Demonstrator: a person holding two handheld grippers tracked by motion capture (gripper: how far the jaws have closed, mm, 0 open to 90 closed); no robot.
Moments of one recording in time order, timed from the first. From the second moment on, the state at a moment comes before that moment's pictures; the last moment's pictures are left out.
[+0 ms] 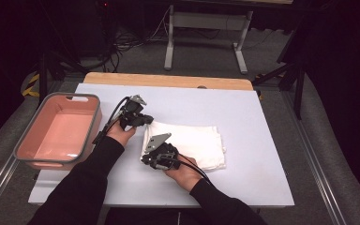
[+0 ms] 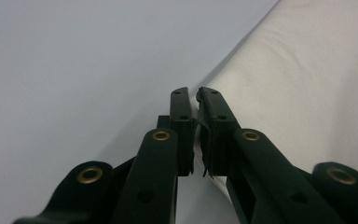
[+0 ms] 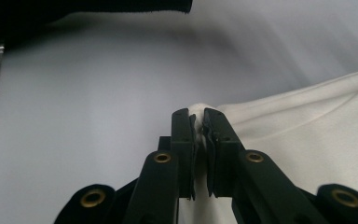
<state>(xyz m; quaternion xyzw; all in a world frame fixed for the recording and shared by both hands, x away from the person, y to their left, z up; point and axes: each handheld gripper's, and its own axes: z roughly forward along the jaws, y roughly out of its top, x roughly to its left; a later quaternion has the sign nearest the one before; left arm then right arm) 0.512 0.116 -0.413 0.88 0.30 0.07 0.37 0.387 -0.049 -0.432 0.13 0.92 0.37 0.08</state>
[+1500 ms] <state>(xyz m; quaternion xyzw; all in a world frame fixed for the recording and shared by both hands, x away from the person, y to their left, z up) 0.510 0.069 -0.364 0.85 0.28 0.09 0.43 0.373 -0.130 -0.371 0.18 0.86 0.46 0.13</state>
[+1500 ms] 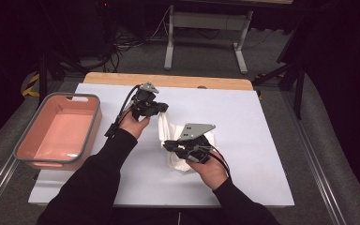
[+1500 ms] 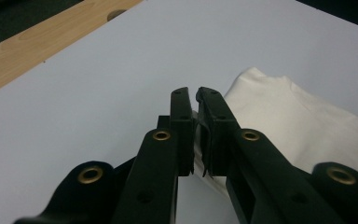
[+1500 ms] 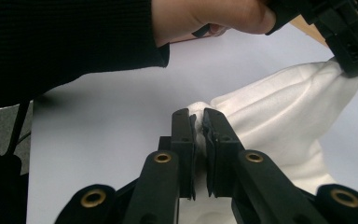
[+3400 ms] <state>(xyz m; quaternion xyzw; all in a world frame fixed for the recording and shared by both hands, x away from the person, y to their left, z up) 0.517 -0.039 -0.388 0.86 0.24 0.02 0.44 0.351 -0.226 -0.402 0.28 0.85 0.43 0.15</state>
